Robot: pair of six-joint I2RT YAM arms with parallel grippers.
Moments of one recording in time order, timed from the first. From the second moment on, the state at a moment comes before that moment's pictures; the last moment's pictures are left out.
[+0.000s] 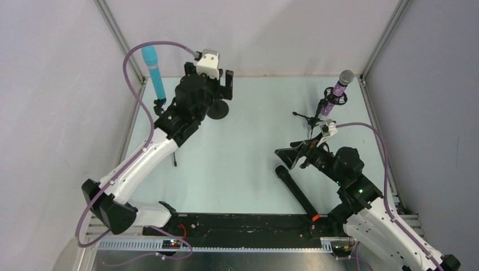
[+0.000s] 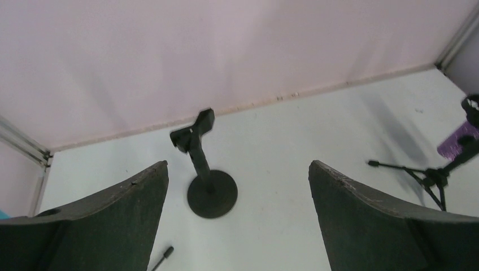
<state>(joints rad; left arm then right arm) -0.65 1.28 1.35 -0.14 -0.41 0.03 0.60 0.53 0.55 -0.05 -0.18 0.54</state>
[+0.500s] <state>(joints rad) -0.51 1.62 1.59 -0.21 -0.31 -0.07 0.59 0.64 0.55 -0.07 -0.20 0.59</state>
